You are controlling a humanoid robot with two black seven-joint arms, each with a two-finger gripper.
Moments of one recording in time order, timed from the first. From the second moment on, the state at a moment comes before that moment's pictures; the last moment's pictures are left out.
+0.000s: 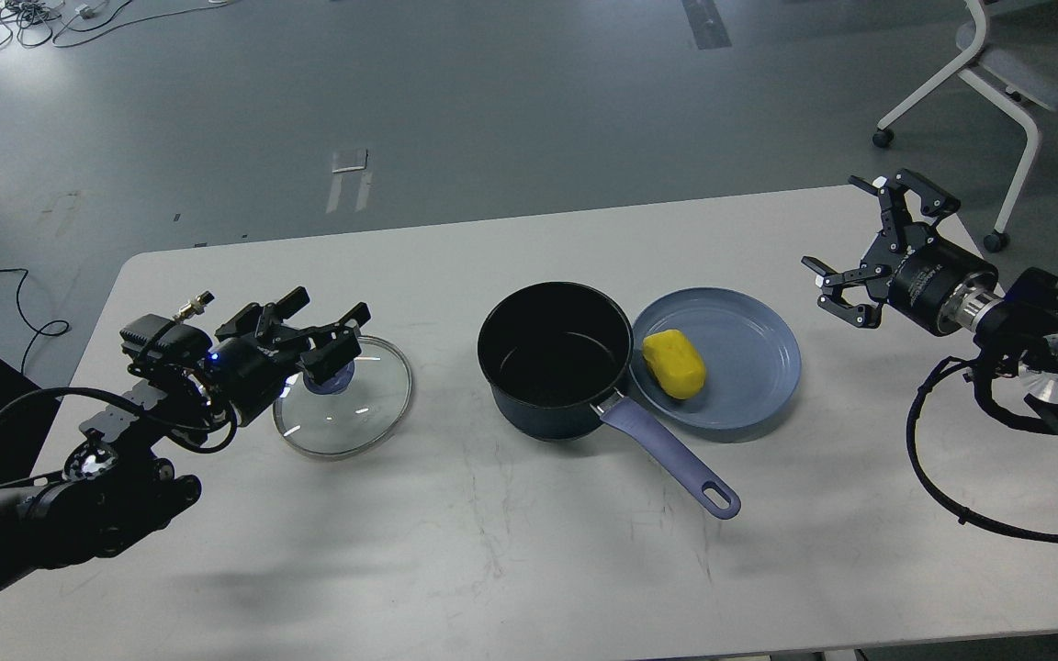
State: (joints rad) left arm -0.84 0.56 -0.05 -0.88 1.31 0.49 -0.49; right arm 0.49 -0.47 0.92 0.92 -0.11 0.34 -0.01
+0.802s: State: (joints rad) left arm -1.07 0.37 -0.48 -0.90 0.34 0.14 0.02; right arm 0.72 -0.60 0.45 1.10 -1.56 -0.05 0.27
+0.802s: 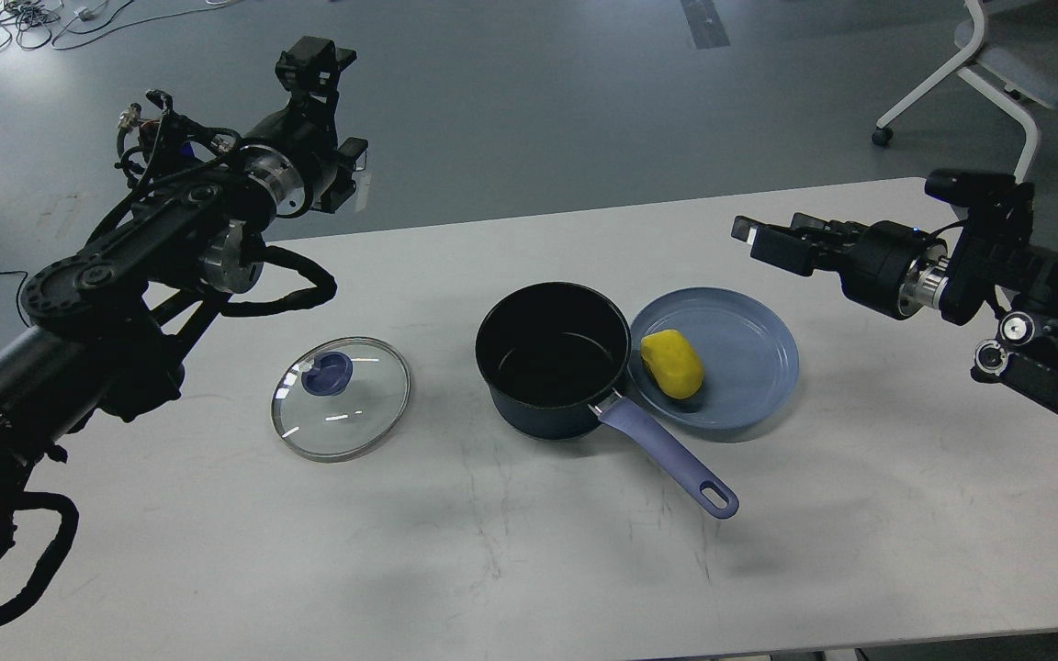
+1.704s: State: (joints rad) left arm -1.01 0.38 -0.48 -0.91 0.35 0.14 -0.01; right arm 0.70 -0.37 0.25 0.97 -1.59 -0.06 0.26
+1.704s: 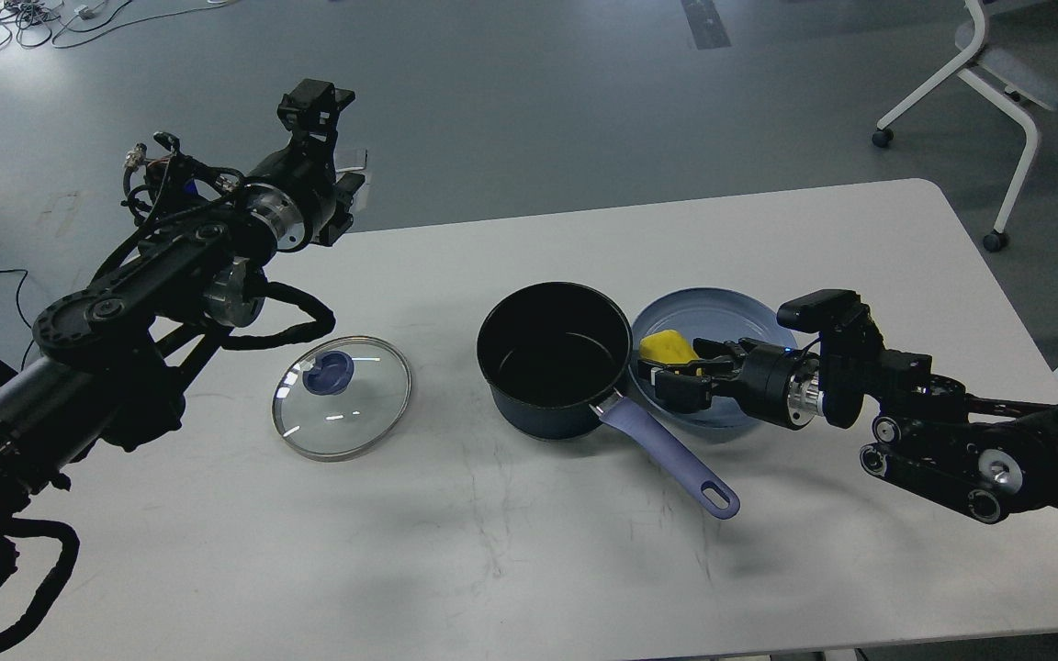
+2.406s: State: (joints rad) left arm -0.99 0.37 -0.48 -0.91 0.38 0.14 -0.05; right arm 0.74 -0.37 0.17 0.91 -1.59 -0.06 0.25
